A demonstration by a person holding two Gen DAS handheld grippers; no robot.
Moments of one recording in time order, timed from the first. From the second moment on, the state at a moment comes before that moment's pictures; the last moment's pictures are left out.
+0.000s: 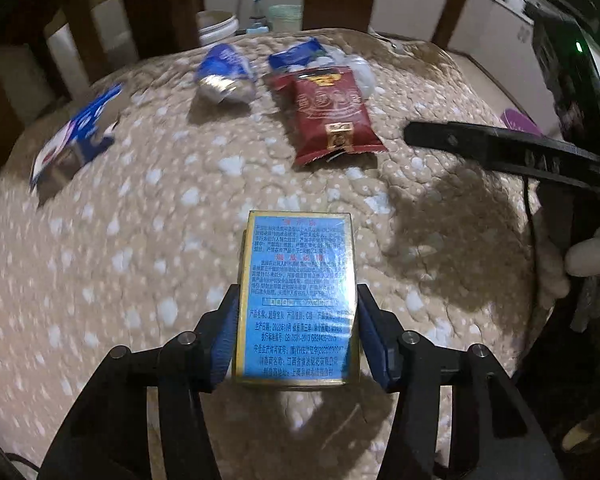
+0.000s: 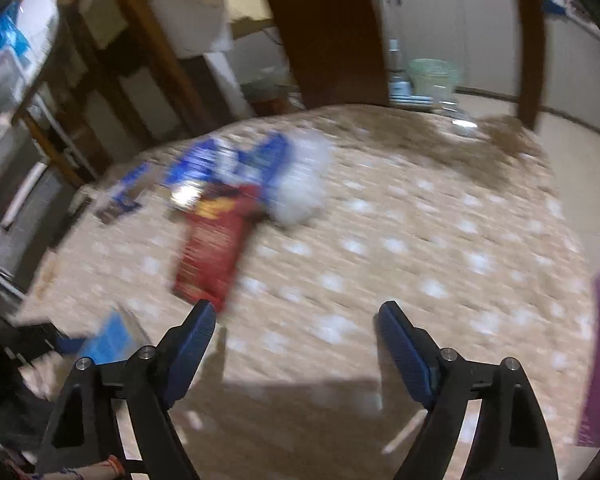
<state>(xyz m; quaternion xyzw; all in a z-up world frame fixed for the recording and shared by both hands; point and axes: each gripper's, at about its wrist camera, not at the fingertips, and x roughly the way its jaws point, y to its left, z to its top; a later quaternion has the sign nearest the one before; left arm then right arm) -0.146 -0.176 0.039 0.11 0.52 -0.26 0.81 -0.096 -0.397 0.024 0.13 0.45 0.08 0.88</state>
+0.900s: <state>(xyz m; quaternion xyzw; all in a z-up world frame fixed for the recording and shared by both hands) -0.136 -0.171 0.059 0.01 0.50 -0.22 0.84 -0.071 -0.377 0.031 0.18 0.45 0.11 0.87</state>
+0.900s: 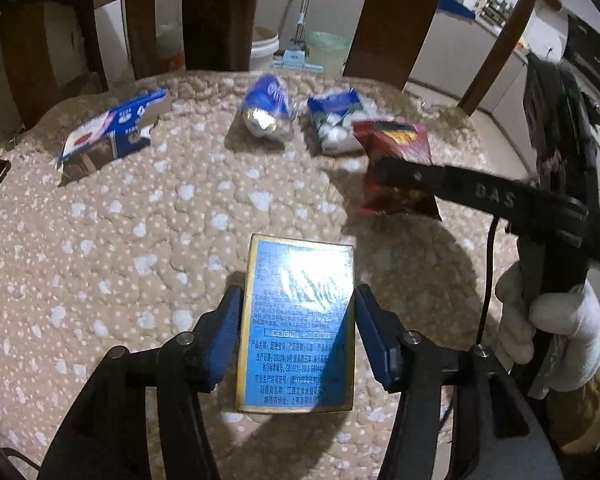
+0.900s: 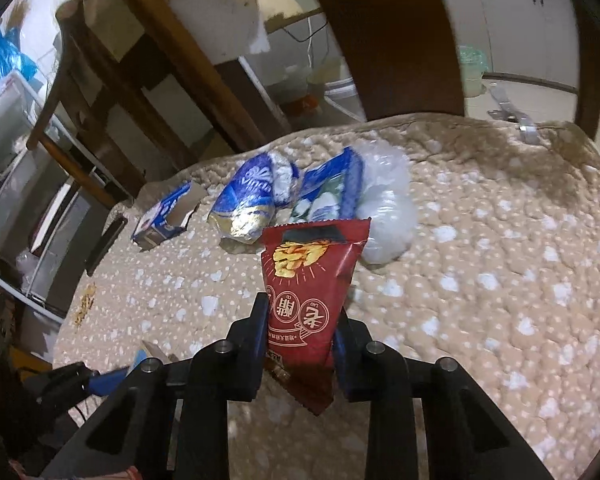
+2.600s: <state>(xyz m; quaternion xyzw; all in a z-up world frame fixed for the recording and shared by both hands) -0.163 -0.554 0.108 0.13 0.45 -0.48 0.75 -0.280 -0.729 0.056 0.41 0.29 -0.25 0.83</state>
